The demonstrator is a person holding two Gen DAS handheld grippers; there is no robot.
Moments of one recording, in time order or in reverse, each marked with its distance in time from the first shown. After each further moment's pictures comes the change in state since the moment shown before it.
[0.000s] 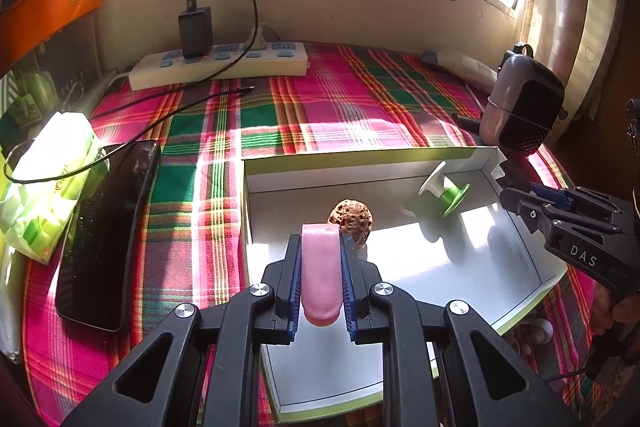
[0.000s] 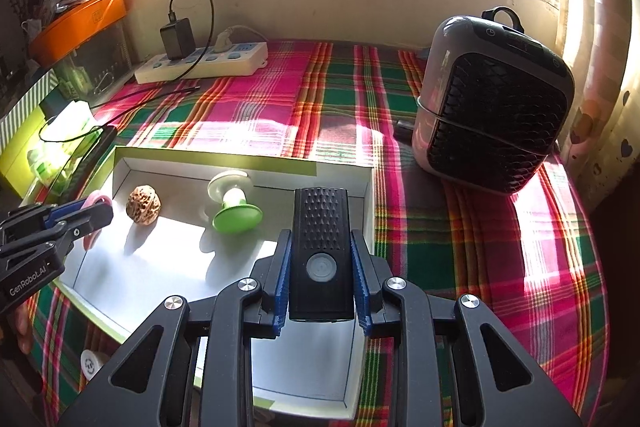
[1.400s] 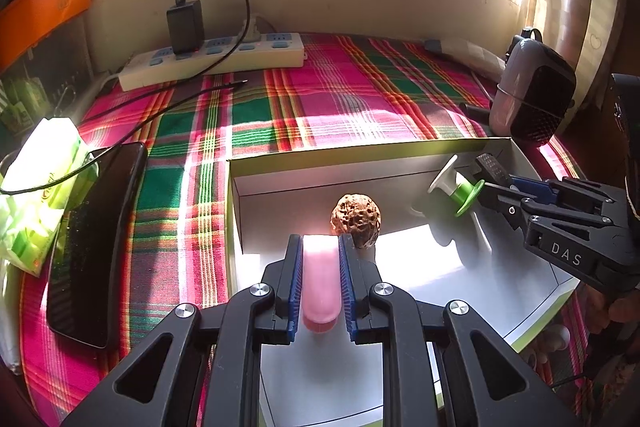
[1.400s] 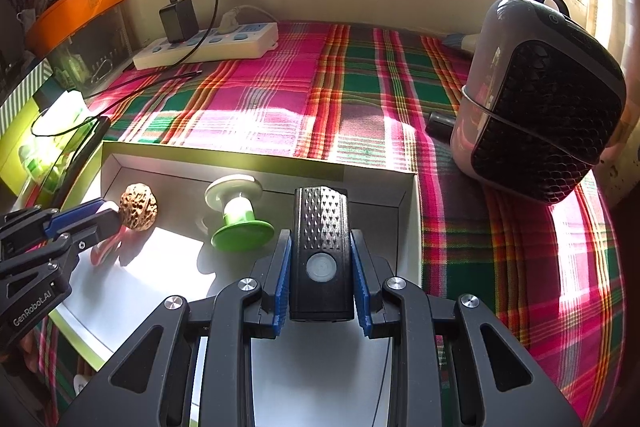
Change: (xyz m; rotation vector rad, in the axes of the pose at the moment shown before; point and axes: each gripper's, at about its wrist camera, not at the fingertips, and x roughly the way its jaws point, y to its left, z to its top) left arm 0.017 -0.008 0.002 0.026 0.023 0.022; right arm 0.028 0.010 0.008 -0.016 0.043 0.029
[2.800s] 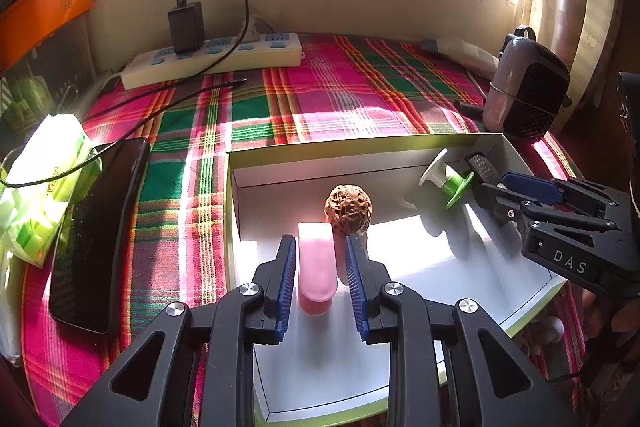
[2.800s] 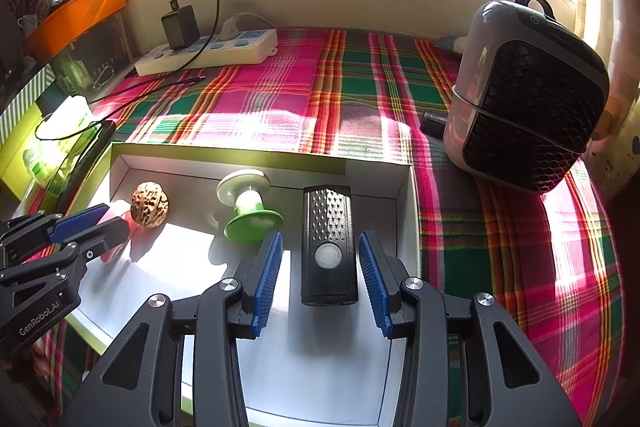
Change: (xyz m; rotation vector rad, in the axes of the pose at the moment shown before) left arm -0.008 -0.004 -0.007 -0.003 -0.010 0.001; right arm -0.014 0.005 -0.007 0.015 -0.026 -0.008
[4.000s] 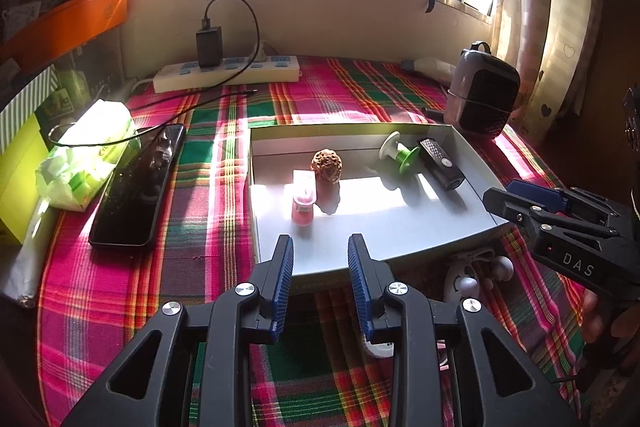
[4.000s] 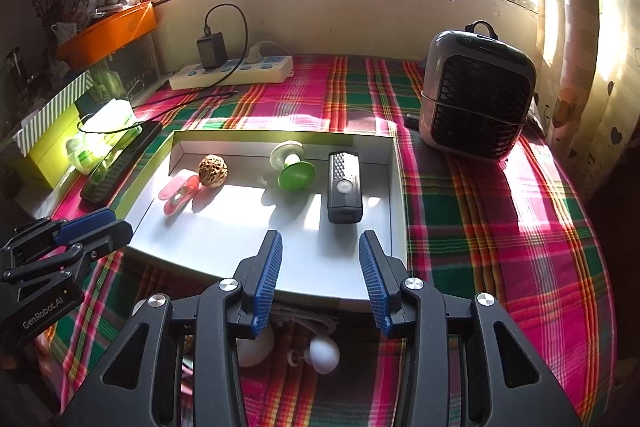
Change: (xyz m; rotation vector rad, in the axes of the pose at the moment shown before) left arm -0.078 -0.007 -0.053 -0.013 -0.092 -0.016; right arm -0.077 0.017 -0.051 0.022 -0.109 0.001
